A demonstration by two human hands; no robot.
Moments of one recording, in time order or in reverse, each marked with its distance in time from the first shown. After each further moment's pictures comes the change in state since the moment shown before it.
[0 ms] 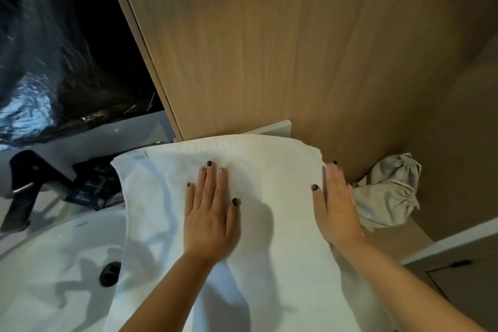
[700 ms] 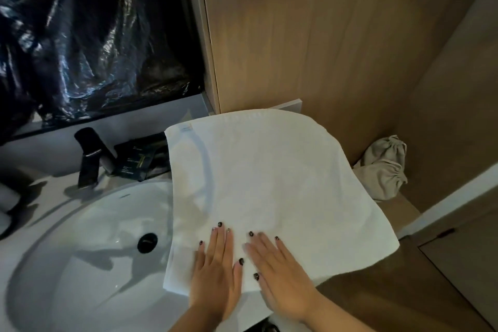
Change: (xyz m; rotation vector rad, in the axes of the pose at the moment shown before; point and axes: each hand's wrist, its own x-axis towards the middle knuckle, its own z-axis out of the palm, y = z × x) left_hand -0.198 -0.065 -0.022 0.152 -0.393 -0.010; right_hand -0.231 -0.080 0.097 -0.393 -0.302 -0.639
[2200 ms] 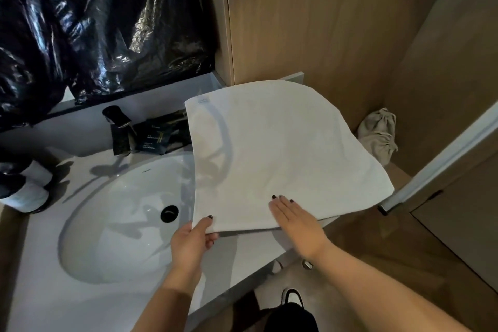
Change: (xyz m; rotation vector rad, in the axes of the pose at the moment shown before) left_hand -0.053 -0.050 -0.092 -1.438 0.102 -0.885; right_hand -0.006 -0.036 -0.009 -0.166 0.033 0.117
